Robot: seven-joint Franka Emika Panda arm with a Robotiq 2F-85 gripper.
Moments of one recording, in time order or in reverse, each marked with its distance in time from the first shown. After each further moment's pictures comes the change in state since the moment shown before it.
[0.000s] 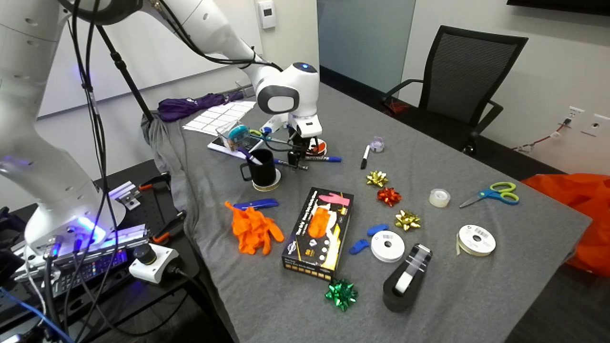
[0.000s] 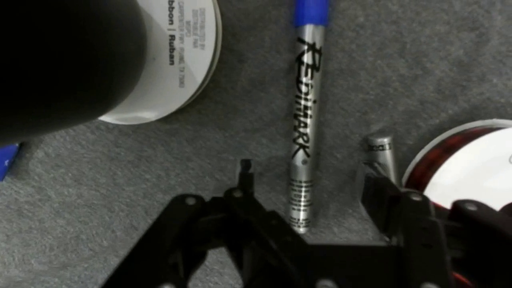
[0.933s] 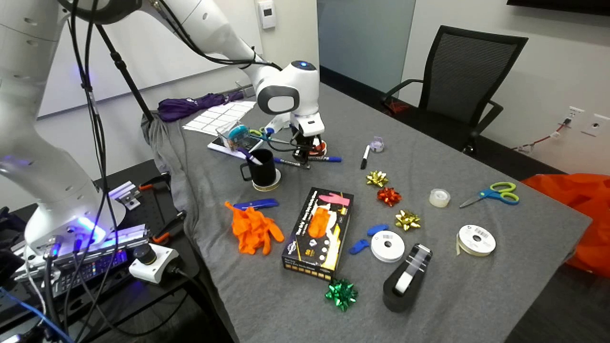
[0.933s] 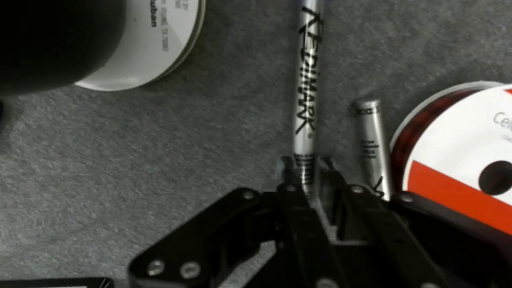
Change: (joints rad) arm 0.000 -0.002 -0.009 -0.004 0.000 0.067 0.000
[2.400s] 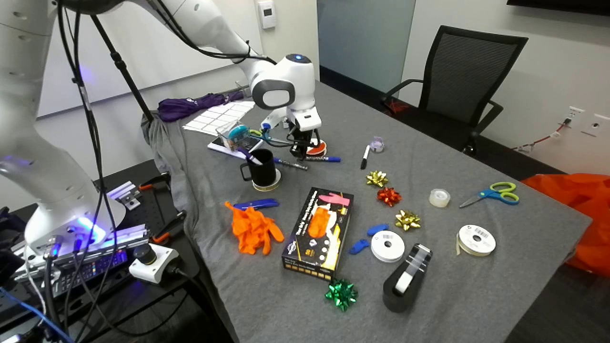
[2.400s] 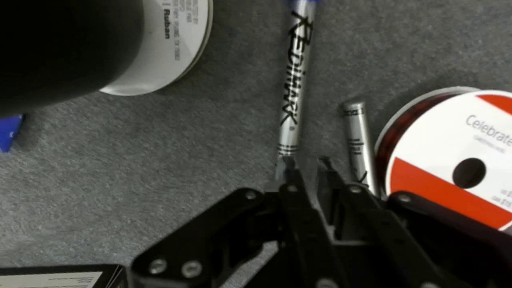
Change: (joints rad) arm 0.022 -0.062 -0.013 -0.057 -0.002 0.014 0.001
